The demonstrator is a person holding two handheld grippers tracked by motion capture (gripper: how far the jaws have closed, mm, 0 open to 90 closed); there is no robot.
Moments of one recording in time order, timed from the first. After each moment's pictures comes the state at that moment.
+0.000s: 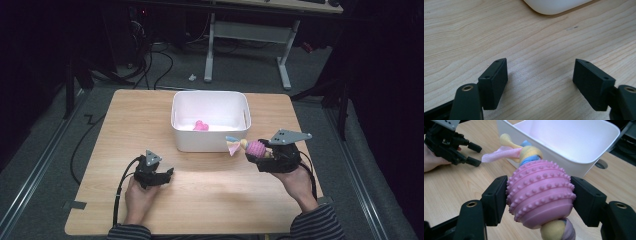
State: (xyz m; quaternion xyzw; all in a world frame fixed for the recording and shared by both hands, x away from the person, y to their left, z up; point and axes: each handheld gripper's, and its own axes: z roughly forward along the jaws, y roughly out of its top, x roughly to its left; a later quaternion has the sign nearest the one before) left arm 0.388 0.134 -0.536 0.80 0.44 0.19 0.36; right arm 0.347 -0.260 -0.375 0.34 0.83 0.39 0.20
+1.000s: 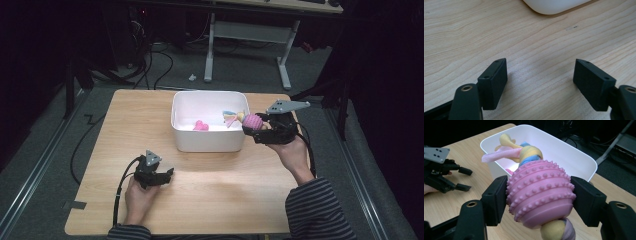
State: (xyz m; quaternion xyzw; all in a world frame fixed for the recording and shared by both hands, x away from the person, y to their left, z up) left arm 0.388 0.133 -0.536 0.80 0.43 0.19 0.36; right arm 0.397 -0.249 -0.329 0.35 0.82 0.41 0.22
